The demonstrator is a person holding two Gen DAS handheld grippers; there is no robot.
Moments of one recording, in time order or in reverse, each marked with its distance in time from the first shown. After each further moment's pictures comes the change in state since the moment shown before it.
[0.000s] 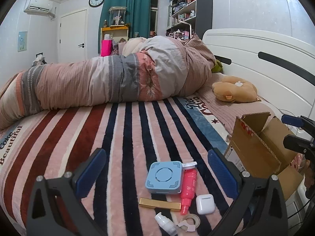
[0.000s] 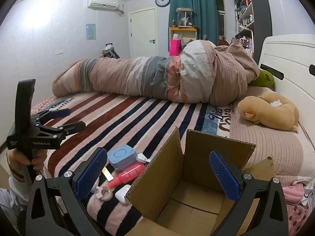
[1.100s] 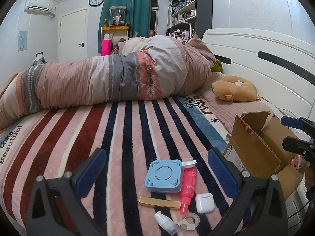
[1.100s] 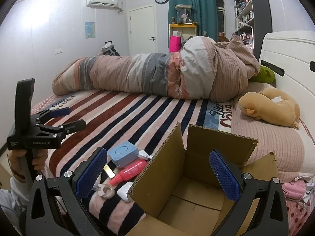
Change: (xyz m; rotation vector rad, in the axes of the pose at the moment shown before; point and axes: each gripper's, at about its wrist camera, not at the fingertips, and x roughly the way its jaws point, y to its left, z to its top) left arm 0.000 -0.002 -0.002 0.003 0.004 0.003; right arm 0.002 0.000 -0.003 0.011 0.023 0.005
